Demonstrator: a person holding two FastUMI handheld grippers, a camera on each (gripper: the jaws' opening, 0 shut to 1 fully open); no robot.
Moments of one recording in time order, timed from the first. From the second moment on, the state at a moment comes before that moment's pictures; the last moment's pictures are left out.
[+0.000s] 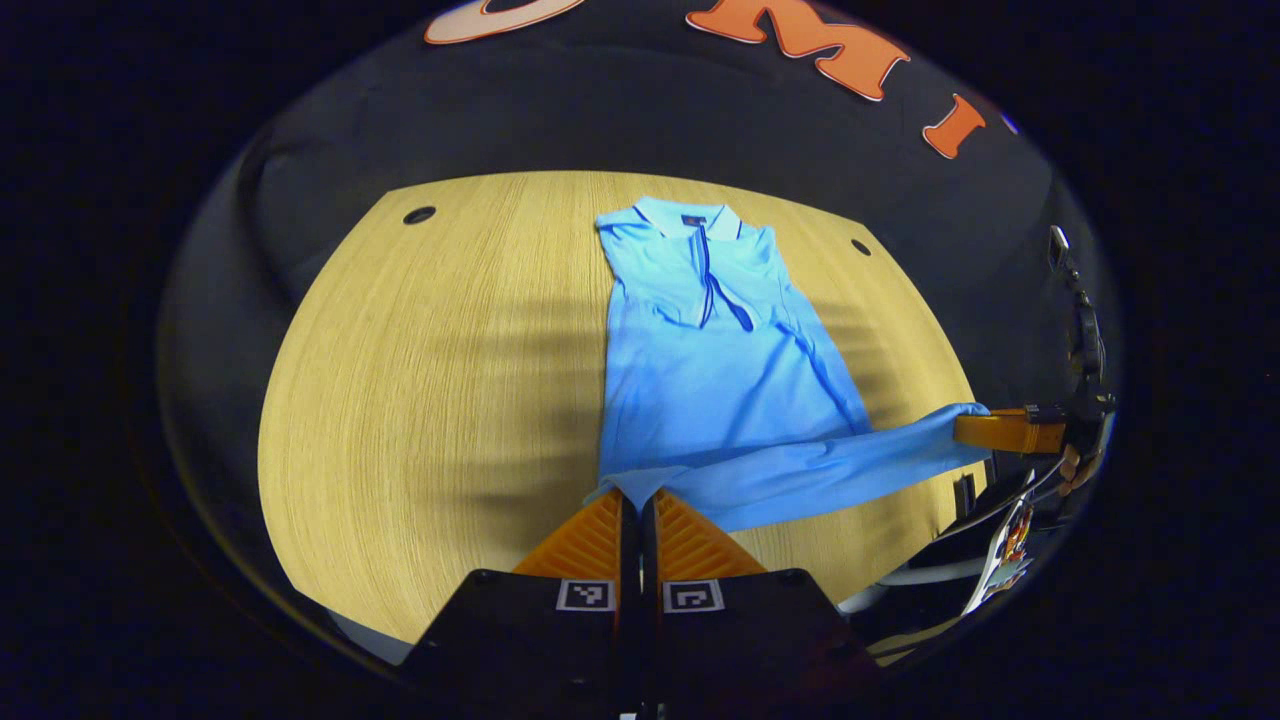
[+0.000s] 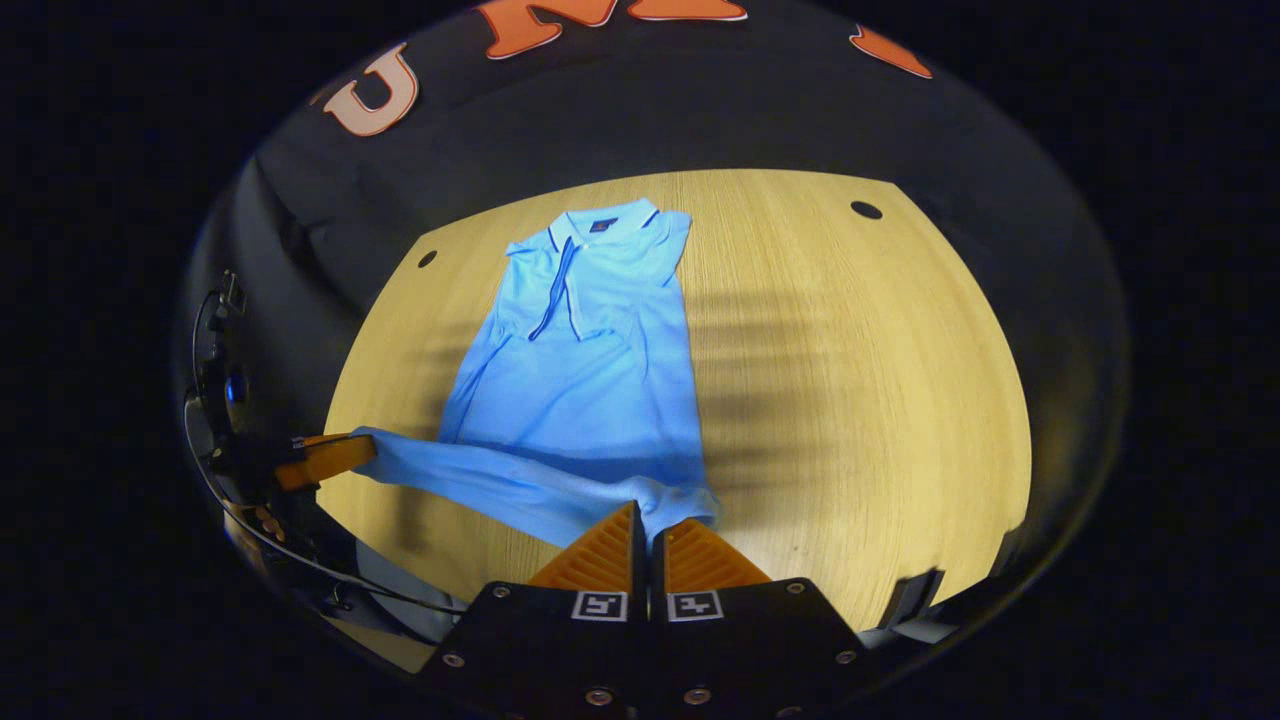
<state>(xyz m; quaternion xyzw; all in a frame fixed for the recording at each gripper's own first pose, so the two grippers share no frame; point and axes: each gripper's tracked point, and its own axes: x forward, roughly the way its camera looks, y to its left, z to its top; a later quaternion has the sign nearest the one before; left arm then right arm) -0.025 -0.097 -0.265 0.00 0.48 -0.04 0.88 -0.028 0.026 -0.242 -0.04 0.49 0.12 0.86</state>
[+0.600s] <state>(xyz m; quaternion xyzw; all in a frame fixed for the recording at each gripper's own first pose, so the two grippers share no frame) 0.181 -0.087 -0.226 0.02 0.43 -0.02 0.90 0.165 0.039 -0.216 -0.03 0.45 0.11 0.89</state>
